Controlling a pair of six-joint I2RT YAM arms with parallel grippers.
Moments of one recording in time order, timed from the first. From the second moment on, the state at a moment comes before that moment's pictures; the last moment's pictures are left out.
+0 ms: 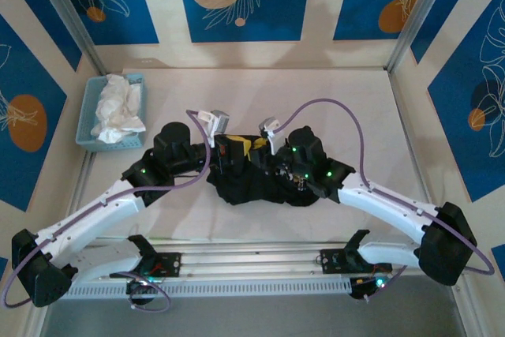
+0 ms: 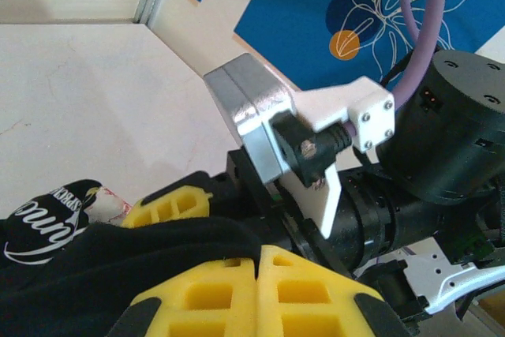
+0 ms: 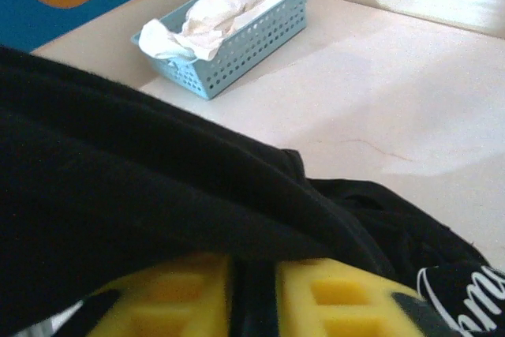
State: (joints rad) left arm -0.78 1.04 0.91 -0.07 0.36 -0.48; right arm 0.78 1.16 0.77 0.05 -0.17 0.16
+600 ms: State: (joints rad) left arm -0.70 1.04 0.91 -0.16 0.09 -0.39; right arm 0.50 1.06 0.66 0.23 -0.95 0.35
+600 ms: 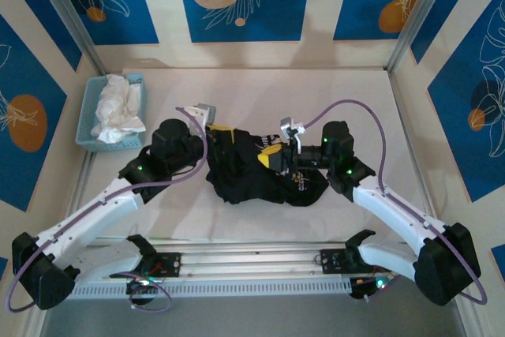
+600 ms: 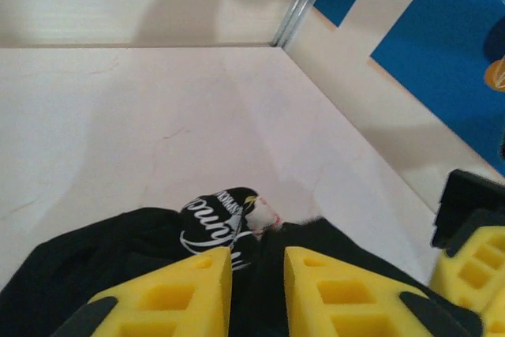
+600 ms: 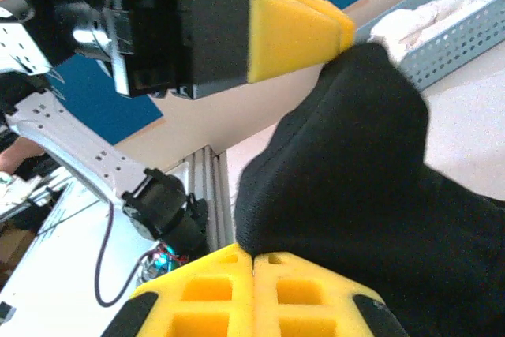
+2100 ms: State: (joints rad) left arm -0.70 1.05 0.65 0.25 0.64 -0.36; right arm 0.40 1.06 0.76 -0.06 -0.82 0.36
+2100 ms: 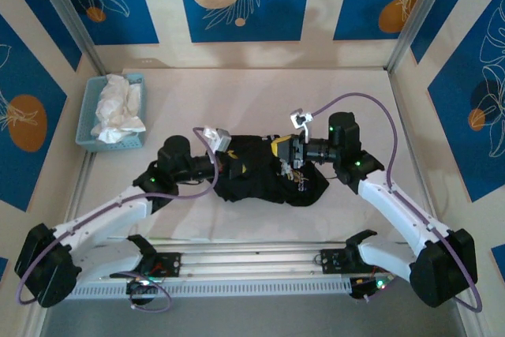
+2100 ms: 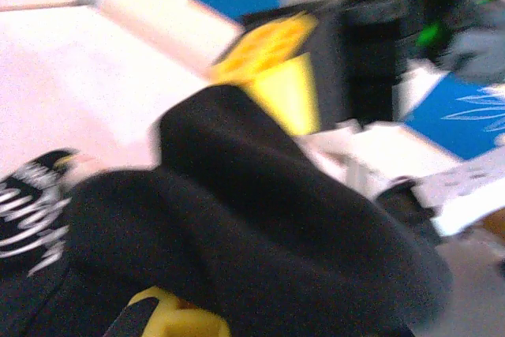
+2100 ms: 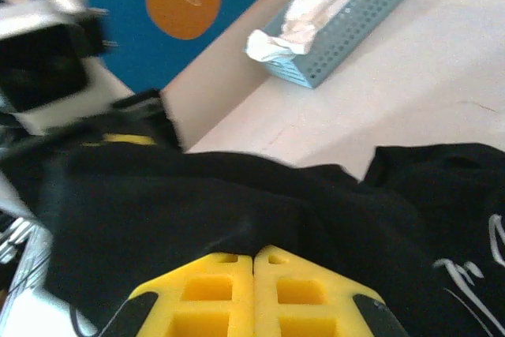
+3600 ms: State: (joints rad) left arm -0.62 0.99 0.62 0.29 0.81 -0.47; right arm 0.66 1.12 0.77 -0.20 -0.60 0.15
